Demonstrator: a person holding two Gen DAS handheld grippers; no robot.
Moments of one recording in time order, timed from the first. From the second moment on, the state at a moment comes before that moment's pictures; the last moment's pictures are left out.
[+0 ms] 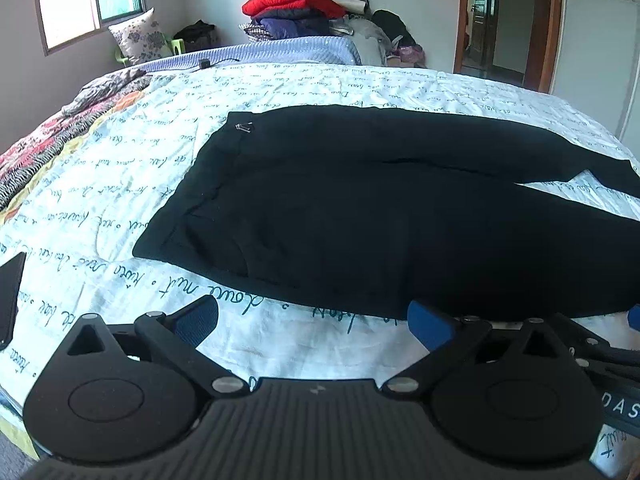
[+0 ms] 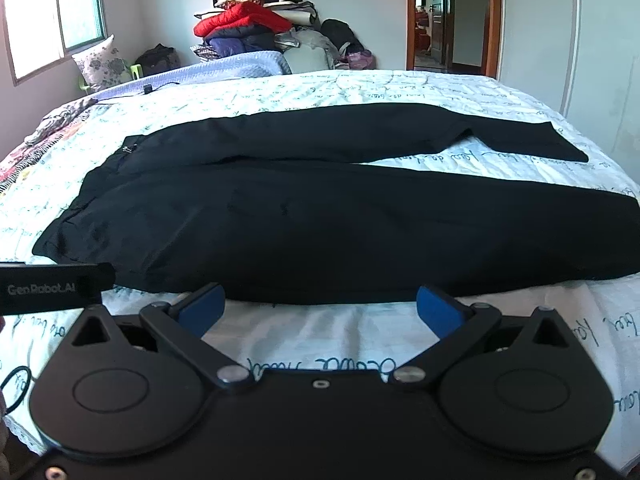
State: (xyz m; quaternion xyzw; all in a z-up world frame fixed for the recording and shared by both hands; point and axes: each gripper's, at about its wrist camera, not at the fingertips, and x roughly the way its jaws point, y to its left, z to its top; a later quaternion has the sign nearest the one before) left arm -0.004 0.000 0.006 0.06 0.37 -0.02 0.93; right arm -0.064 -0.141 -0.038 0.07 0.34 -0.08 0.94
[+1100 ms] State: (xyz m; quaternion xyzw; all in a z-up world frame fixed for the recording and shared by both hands) left arm -0.010 -0.001 0.012 0.08 0.33 -0.03 0.94; right arm -0.062 -0.142 -0.042 0.06 0.34 -0.08 0.93
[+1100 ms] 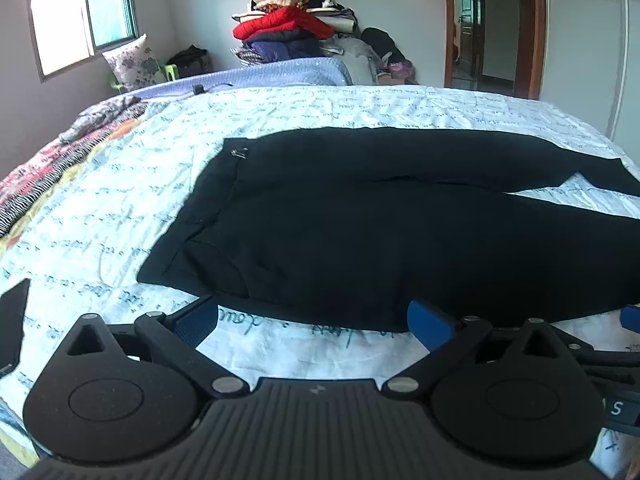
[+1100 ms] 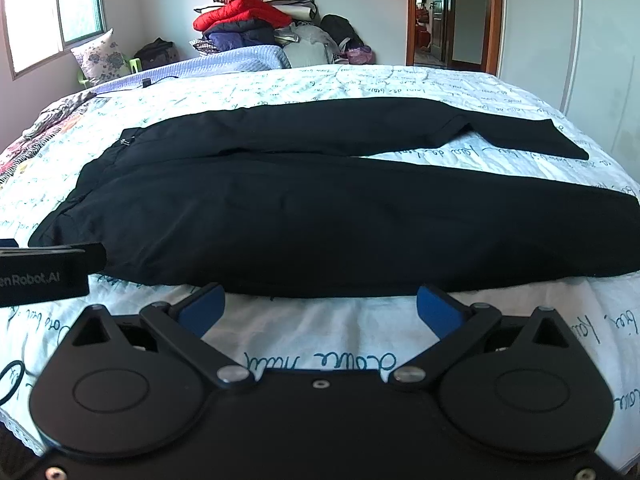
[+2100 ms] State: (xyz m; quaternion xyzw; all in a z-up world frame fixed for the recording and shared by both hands) left arm 0.012 0.002 0.005 0.10 0.36 -0.01 0.93; right arm -0.056 -0.147 -0.028 0.09 0.31 0.00 0.95
